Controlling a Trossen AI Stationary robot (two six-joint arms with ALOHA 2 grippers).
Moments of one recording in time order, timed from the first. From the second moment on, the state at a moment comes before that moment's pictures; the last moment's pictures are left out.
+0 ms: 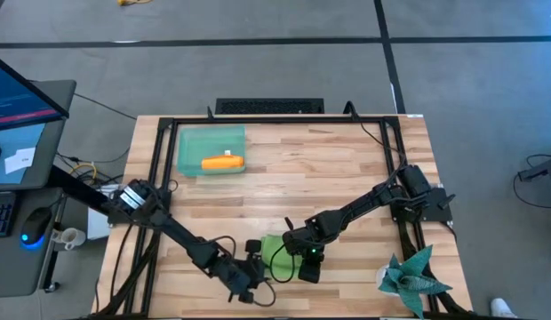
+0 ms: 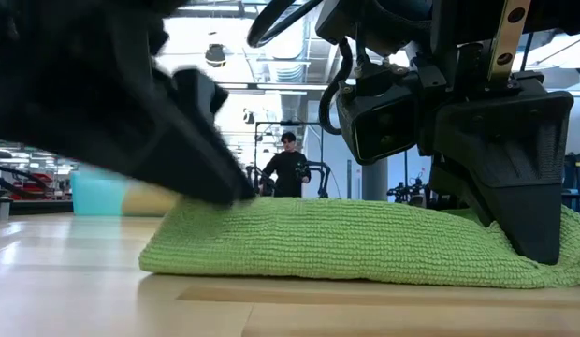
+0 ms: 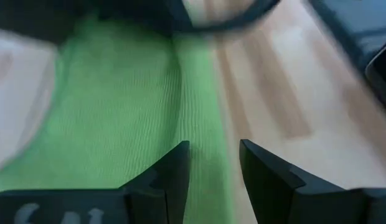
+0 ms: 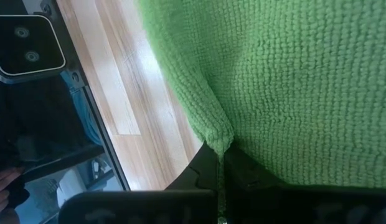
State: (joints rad) left arm -0.65 1.96 1.02 0.22 -0.45 -0.29; right arm 0.37 2.02 1.19 -0.39 -0.57 0.69
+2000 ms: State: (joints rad) left arm -0.60 2.00 0.98 0.20 -0.40 -0.57; right arm 0.61 1.81 1.19 -0.67 0.07 0.45
